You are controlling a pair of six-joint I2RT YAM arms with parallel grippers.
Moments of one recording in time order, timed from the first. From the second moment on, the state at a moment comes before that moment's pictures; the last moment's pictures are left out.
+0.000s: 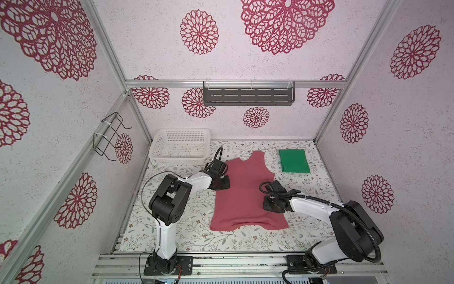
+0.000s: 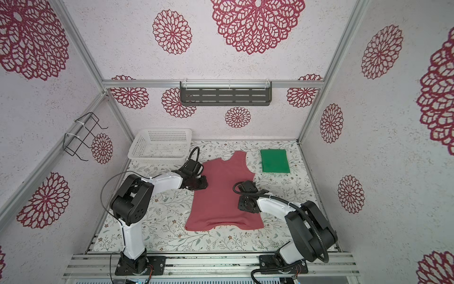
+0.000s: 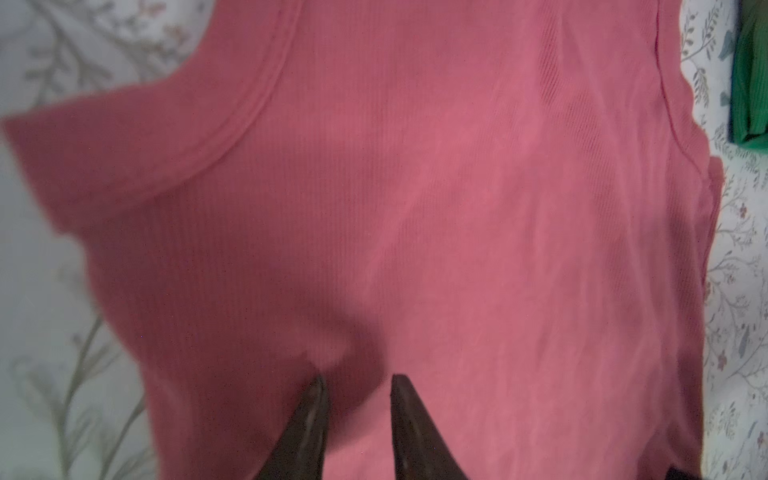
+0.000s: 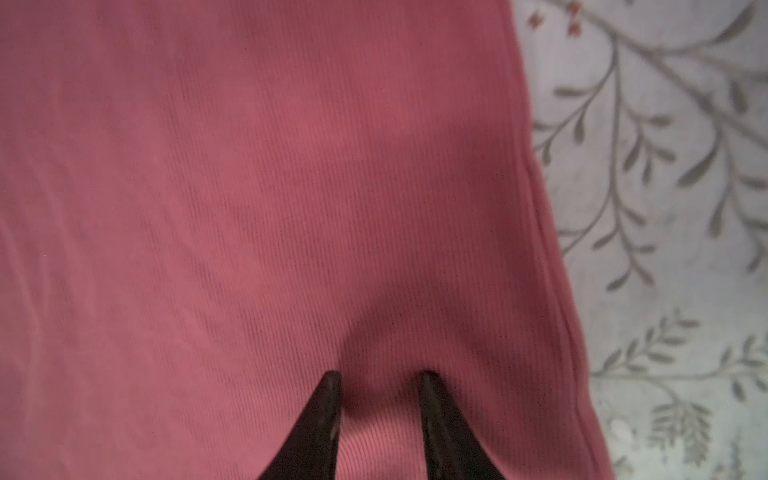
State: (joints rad) left arm -0.52 1.92 1.10 -0.20 0.12 -0.62; right arm 0.54 1.51 0.74 -0.42 0.07 0.71
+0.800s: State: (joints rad) left arm -0.57 1.17 0.81 -0.51 -0.04 -0.91; right arm 0.38 1.64 1.30 -0.68 0.17 0.21
